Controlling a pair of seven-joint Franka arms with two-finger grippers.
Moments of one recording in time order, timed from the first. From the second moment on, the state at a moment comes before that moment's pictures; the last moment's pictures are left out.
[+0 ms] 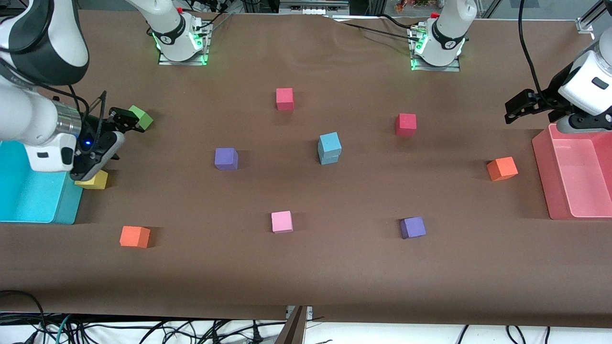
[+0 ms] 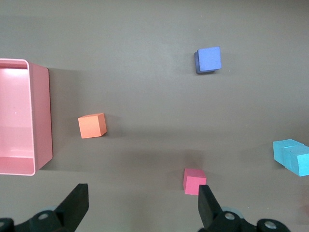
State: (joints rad) left arm -0.15 0.04 0.08 -1.53 0.02 1.51 -0.14; right arm 0.14 0.23 -0.05 -1.52 0.10 1.56 -0.65
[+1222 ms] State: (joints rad) left arm -0.11 0.05 0.08 -1.51 0.01 1.51 -0.05; right arm -0.08 0.01 0.00 -1.63 -0.02 1.55 -0.05
